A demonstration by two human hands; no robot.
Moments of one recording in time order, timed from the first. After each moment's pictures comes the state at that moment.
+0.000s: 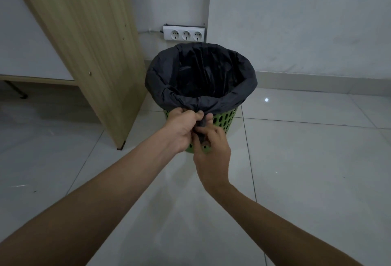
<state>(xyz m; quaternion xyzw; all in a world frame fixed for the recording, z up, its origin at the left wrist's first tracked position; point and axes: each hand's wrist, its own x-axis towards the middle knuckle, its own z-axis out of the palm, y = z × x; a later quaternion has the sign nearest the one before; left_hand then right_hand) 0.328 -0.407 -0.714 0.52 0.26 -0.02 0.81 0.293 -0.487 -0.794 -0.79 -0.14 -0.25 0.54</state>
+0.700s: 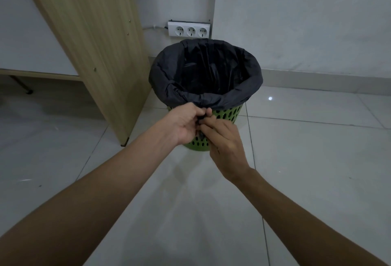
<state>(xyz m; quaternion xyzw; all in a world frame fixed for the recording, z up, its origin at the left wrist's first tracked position) 0.328 -0.393 -0.704 0.53 0.26 -0.15 0.79 0.331 -0.521 -0.801 -0.78 -0.39 -0.37 0.32</state>
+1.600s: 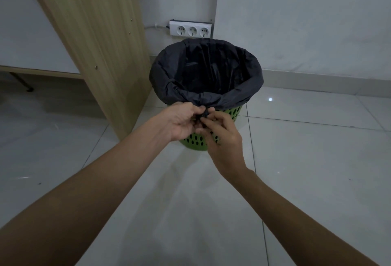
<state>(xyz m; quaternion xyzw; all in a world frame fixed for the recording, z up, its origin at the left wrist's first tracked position) 0.333 -0.381 -0.706 0.55 0.22 -0.14 0.80 0.323 -0.509 -0.790 -0.79 -0.29 -0.28 0.46</state>
